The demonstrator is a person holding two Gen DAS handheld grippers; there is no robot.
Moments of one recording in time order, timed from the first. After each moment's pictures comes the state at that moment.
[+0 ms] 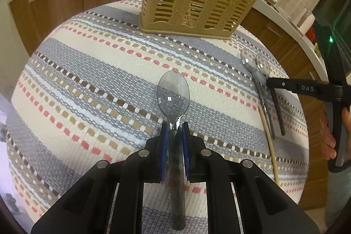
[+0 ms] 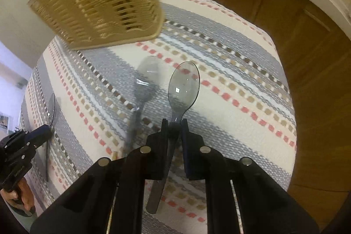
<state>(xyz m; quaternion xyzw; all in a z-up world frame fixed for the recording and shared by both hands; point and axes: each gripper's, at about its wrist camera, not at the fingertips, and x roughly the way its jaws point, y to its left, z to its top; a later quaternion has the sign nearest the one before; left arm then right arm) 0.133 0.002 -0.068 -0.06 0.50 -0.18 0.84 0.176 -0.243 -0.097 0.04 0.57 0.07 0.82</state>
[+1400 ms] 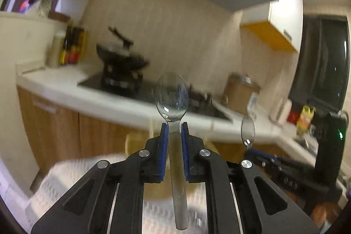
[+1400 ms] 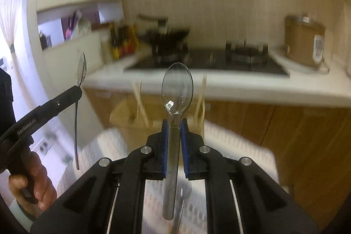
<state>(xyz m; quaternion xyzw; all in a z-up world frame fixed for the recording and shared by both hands) 0.169 -0.025 0.105 -0.14 0.12 -0.18 0.97 0.141 -0.219 0.091 0.05 0.21 0.13 0.97</state>
